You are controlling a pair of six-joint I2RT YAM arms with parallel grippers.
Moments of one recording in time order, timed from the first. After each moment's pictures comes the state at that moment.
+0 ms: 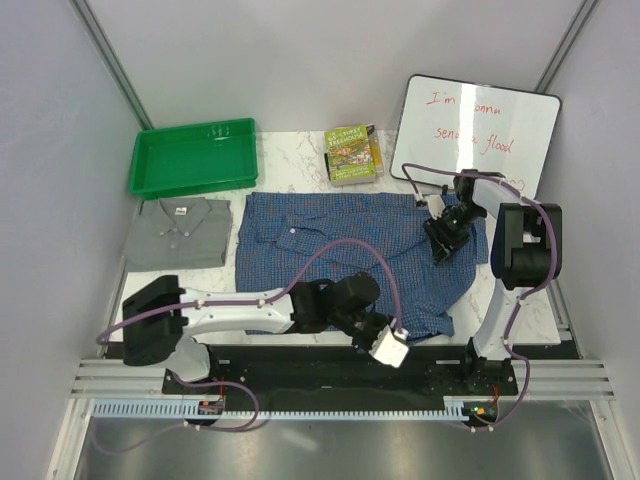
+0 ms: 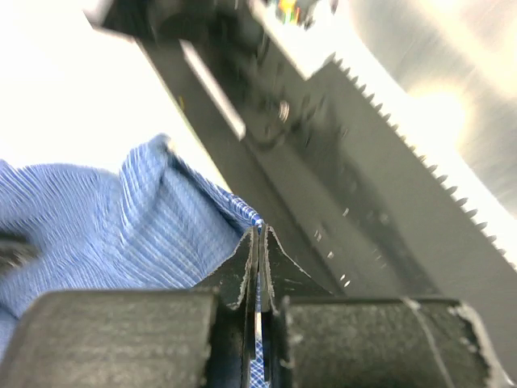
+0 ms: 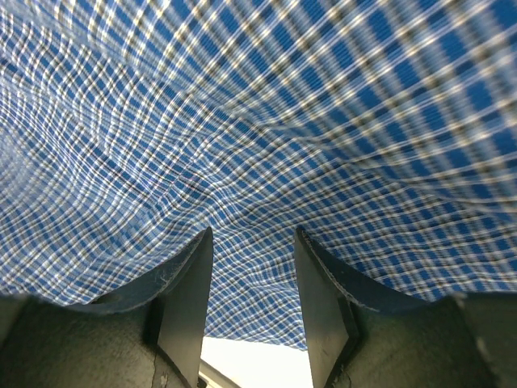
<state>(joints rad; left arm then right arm) -1.31 1.58 0.99 -0.08 0.50 0.74 -0.05 1.98 1.37 -1.06 -0.38 -0.70</state>
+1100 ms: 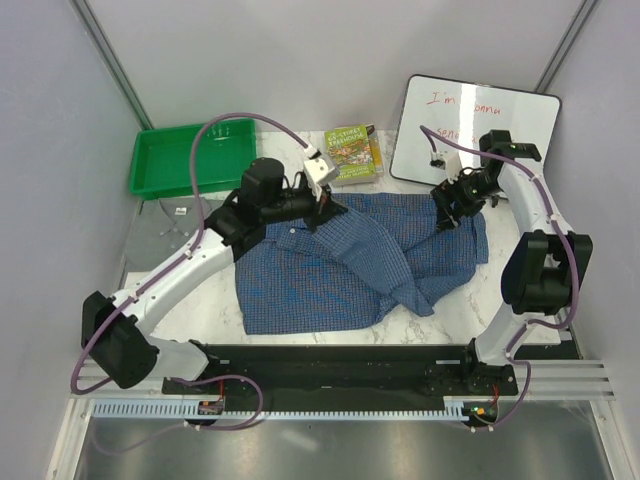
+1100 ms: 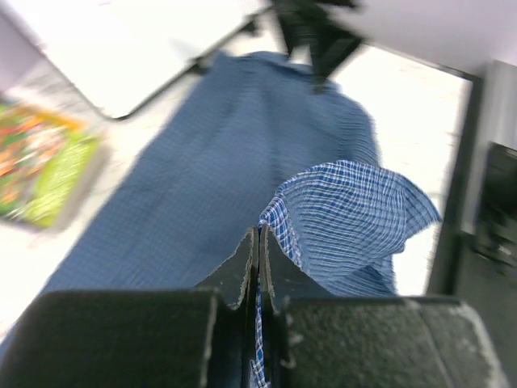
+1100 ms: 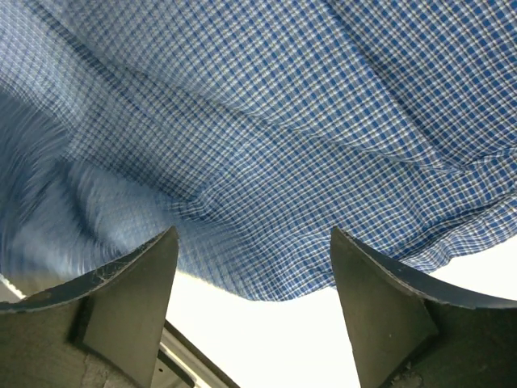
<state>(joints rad) -0.68 1.35 1.19 -0.11 0.53 0.10 -0.08 1.78 1.60 -1.20 -0.49 -0.73</state>
